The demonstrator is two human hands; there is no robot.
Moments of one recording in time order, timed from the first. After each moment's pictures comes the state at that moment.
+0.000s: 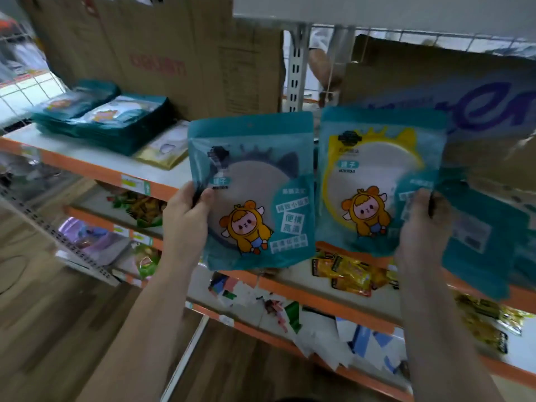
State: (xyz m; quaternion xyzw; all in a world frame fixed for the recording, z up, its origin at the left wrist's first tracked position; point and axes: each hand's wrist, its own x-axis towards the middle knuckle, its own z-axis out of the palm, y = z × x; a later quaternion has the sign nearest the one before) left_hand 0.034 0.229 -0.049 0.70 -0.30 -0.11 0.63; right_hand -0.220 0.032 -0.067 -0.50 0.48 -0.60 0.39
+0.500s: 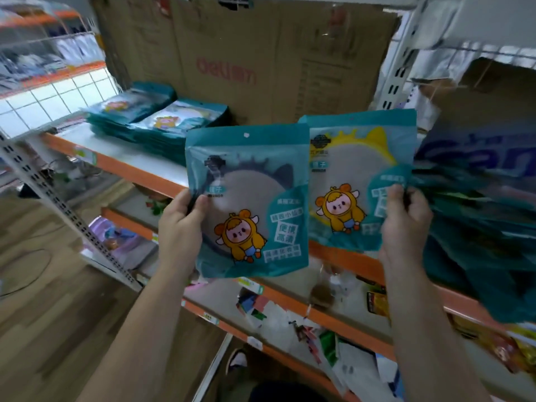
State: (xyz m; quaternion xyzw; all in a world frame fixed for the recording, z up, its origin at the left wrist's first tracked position) left_hand 0.207 0.285 -0.062 0.68 -0.25 -0.12 0.68; right_hand -0.006 0.076 -0.059 -0.52 0.43 -0.57 0.46
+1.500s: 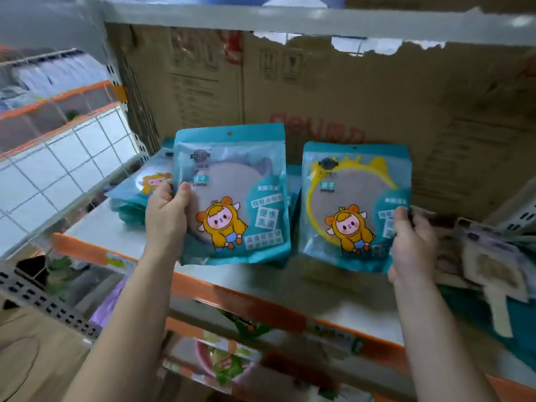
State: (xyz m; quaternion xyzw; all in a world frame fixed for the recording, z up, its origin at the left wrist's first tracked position) left_hand 0.633 0.215 -0.037 0.69 -0.24 -0.15 0.67; right_hand 0.338 0.060 -0.050 -0.44 0.51 -0.55 0.50
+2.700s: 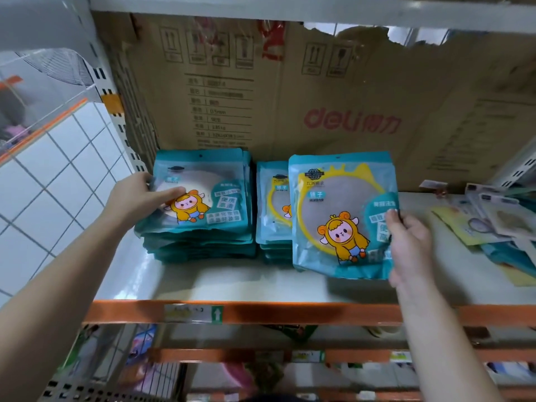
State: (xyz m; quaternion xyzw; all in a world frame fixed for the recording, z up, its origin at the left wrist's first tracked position) left_hand 0.877 0.191 -0.030 0.83 -0.45 -0.16 0.29; right_hand 0.479 0.154 -0.056 -0.38 0.57 -0.57 0.45
